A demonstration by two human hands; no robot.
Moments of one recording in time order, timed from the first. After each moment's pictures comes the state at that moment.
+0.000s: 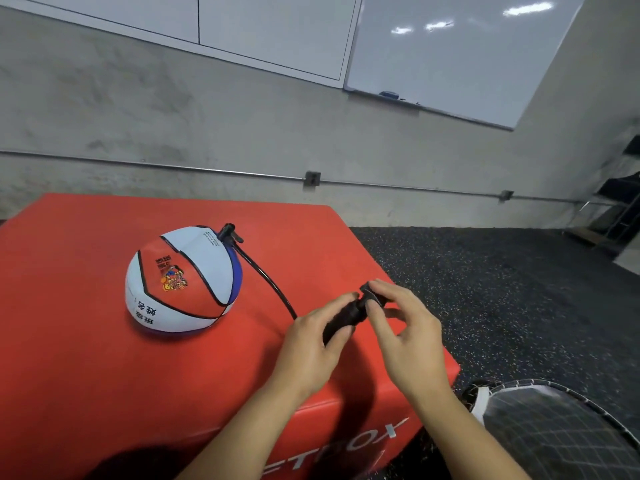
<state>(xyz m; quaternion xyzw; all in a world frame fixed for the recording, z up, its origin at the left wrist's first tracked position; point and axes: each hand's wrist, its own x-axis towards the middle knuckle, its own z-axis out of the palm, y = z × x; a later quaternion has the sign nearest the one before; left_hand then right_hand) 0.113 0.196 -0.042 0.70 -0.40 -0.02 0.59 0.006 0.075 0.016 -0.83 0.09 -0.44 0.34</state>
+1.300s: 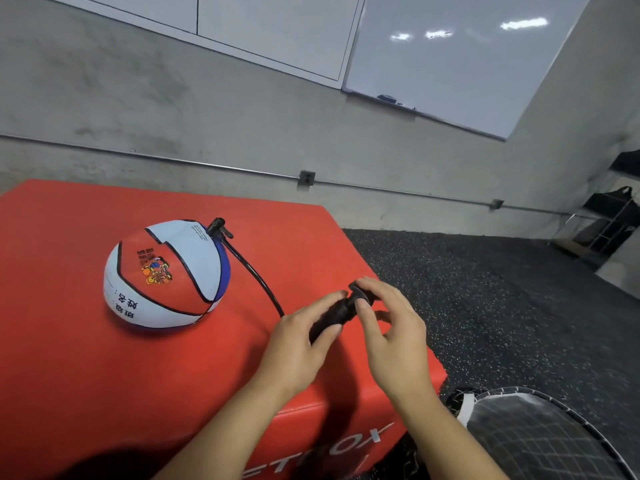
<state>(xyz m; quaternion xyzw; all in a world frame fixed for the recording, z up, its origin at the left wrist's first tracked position) 0.116 0.196 -0.040 0.69 -0.40 -0.01 0.61 0.013 0.074 0.017 -0.84 0.09 -0.43 0.32</state>
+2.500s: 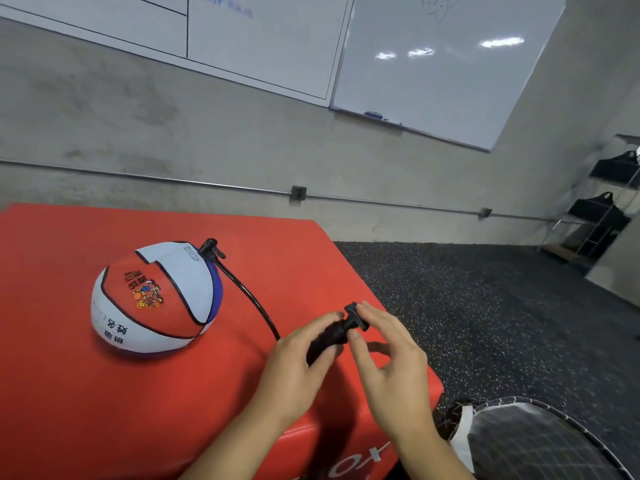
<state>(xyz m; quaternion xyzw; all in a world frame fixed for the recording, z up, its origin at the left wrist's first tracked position) 0.106 0.197 -0.034 0.69 -0.40 -0.01 0.61 -0.005 0.085 0.012 -0.82 0.10 -0.44 0.35</state>
